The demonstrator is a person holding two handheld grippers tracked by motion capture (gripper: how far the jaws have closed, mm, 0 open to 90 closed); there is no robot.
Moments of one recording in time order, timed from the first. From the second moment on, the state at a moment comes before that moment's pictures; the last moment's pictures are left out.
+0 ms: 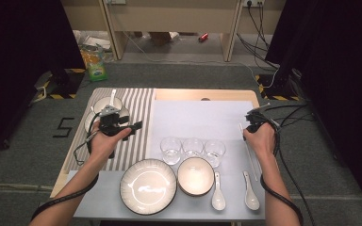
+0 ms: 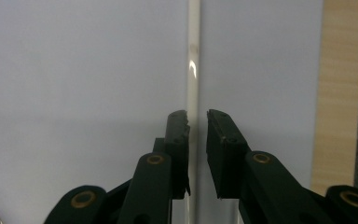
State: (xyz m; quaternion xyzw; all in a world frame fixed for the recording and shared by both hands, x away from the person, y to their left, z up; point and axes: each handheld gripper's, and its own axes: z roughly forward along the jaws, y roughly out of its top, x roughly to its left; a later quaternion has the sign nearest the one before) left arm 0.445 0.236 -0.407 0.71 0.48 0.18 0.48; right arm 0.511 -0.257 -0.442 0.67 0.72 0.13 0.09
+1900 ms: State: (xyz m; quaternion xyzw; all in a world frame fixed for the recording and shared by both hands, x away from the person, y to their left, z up) left arm 0.443 0.240 -0.404 0.71 0.48 0.18 0.49; right arm 0.480 -0.257 -0.442 0.67 0.73 0.09 0.04
